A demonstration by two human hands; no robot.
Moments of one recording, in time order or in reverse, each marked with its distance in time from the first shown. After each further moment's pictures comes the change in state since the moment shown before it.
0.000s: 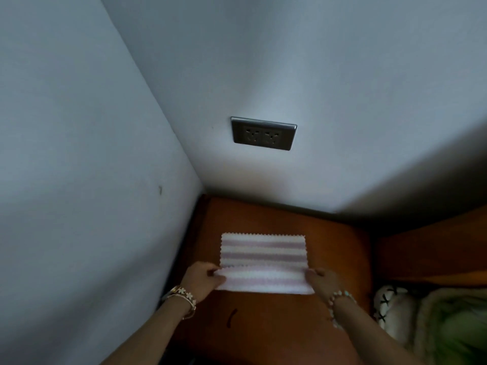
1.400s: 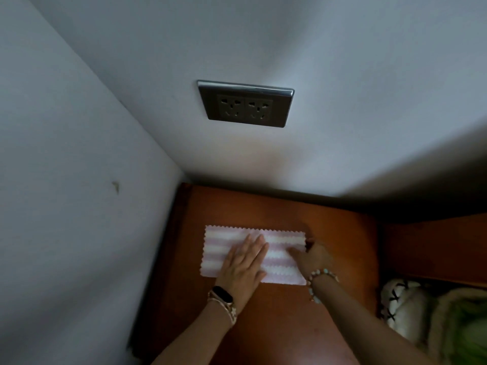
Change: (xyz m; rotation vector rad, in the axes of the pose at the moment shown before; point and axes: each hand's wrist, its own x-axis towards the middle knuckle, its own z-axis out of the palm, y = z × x) left_hand 0.060 0.022 0.108 0.760 0.156 0.562; right_hand 0.055 -0.017 0.031 -0.037 0.156 0.080
